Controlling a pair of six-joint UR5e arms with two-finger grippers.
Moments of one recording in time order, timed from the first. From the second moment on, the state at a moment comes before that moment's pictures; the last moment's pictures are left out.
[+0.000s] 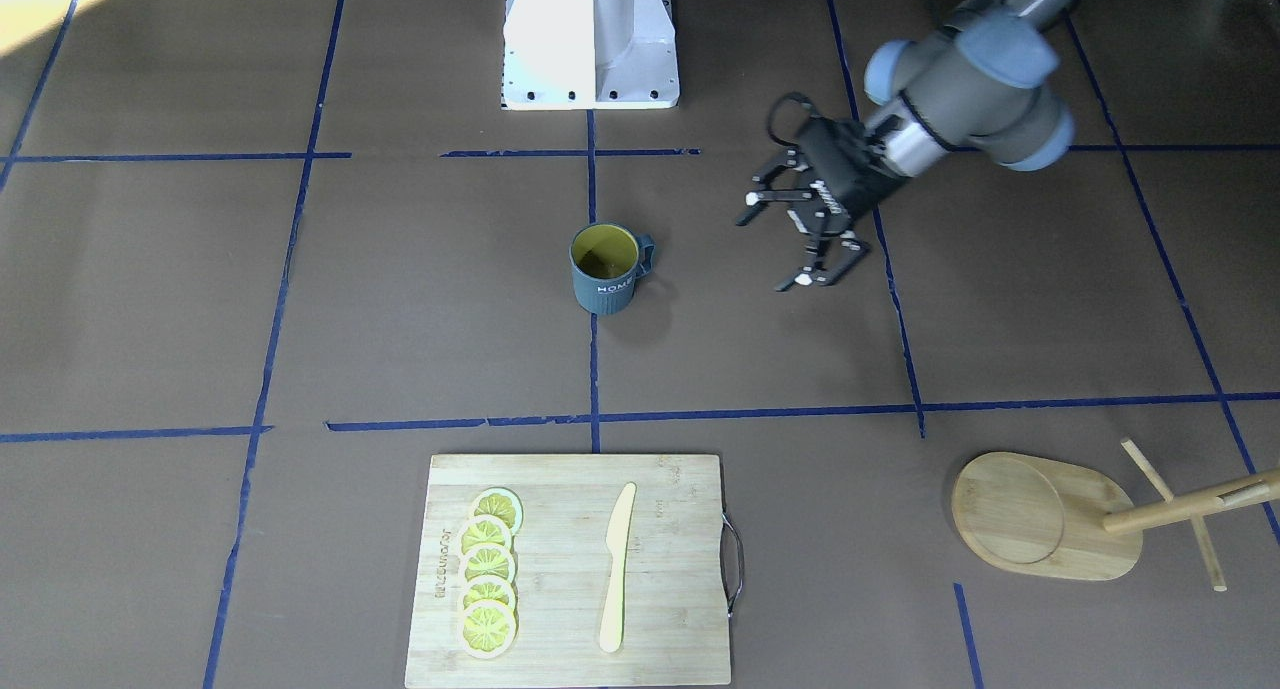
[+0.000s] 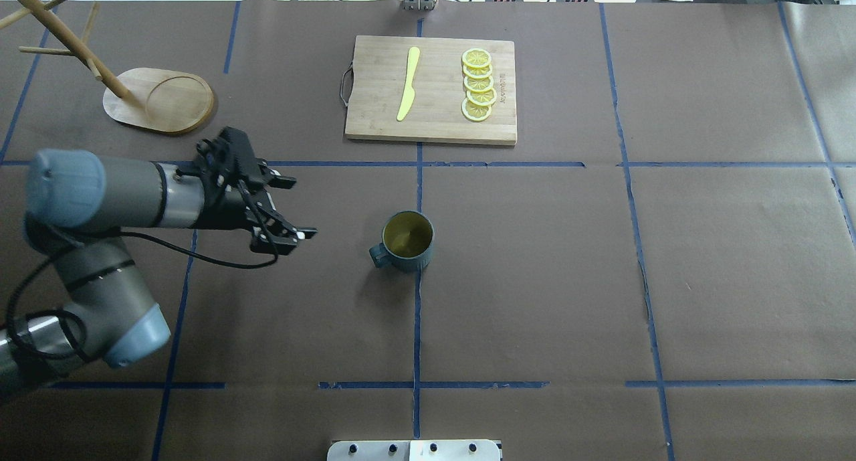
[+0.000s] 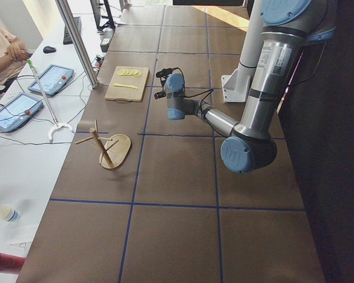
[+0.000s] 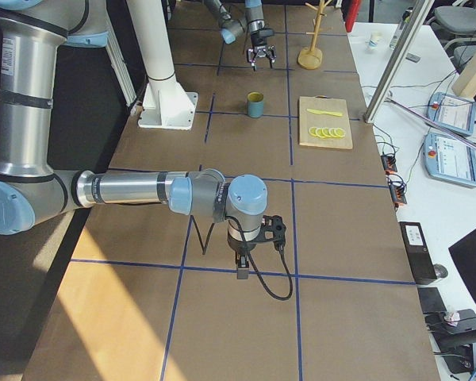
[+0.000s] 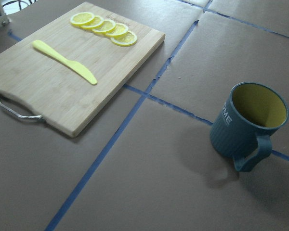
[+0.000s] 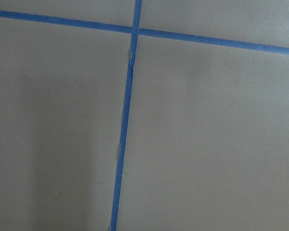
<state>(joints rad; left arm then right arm) -0.59 -1.89 -1.66 -2.66 -1.89 -0.30 1.60 -1.75 1.83 -1.73 2.27 -0.18</state>
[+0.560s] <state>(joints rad) -0.39 -1.96 -1.61 -2.68 -1.67 -0.31 1.60 -1.75 1.83 -1.73 2.27 -0.18</state>
